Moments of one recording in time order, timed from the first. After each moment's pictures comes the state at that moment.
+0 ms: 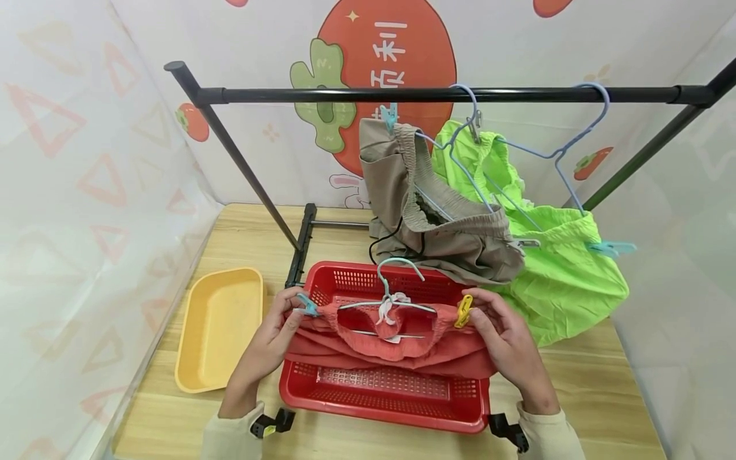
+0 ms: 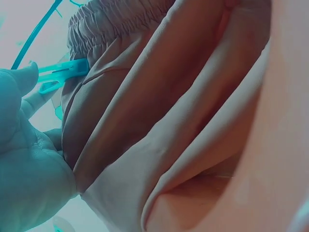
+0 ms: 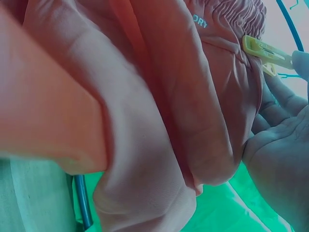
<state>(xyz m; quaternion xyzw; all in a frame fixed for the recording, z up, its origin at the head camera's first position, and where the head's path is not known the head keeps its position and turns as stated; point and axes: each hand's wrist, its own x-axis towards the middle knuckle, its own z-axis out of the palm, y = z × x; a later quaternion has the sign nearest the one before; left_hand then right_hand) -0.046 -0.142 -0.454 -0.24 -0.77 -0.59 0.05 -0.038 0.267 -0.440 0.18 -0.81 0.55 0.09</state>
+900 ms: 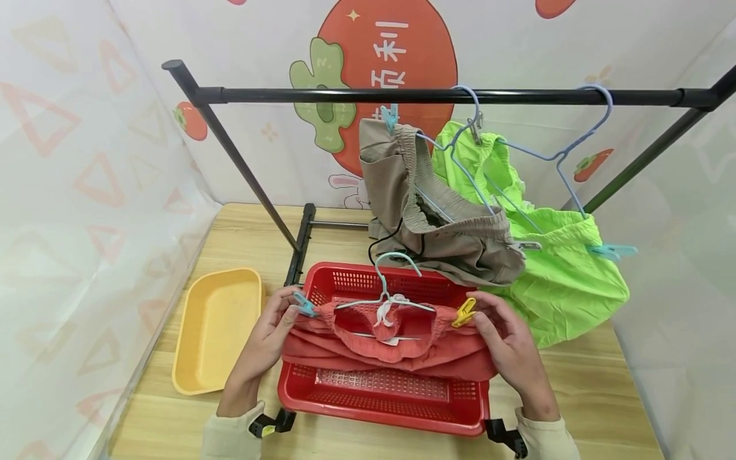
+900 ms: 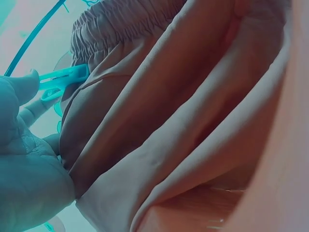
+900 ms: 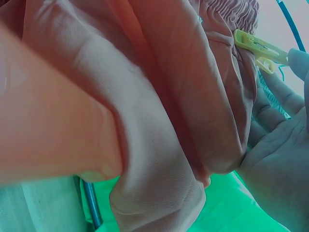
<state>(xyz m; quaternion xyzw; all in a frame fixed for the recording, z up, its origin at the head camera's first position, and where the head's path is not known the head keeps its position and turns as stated) -0.052 -0.145 -0.465 -0.21 -0.72 -0.67 0.02 -0.035 0.269 -0.446 0.16 -0.81 0.55 0.10</state>
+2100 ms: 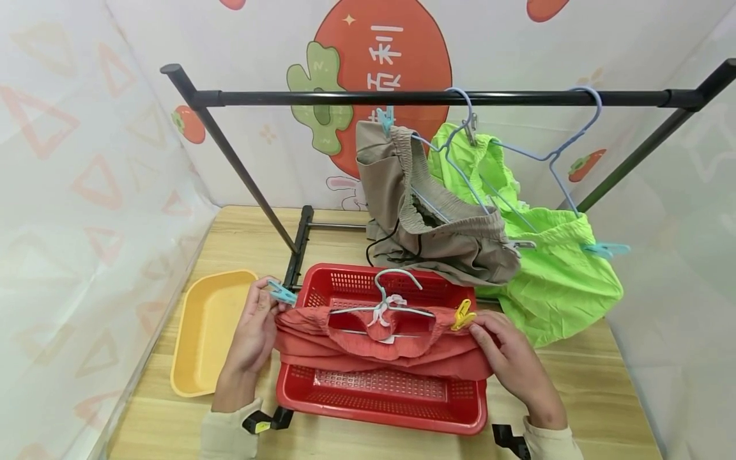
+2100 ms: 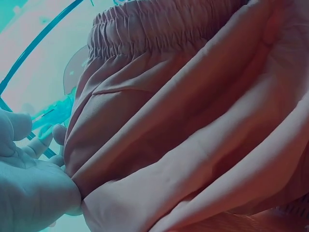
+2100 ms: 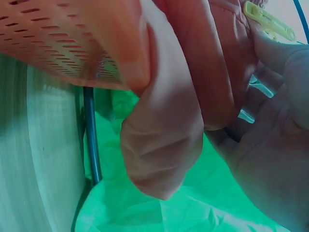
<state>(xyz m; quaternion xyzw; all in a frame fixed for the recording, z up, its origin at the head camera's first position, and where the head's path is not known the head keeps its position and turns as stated) -0.058 -0.151 -0.462 -0.06 -0.59 -0.81 0.01 -0.024 0.281 -0.460 0.19 -0.86 0.46 0.09</state>
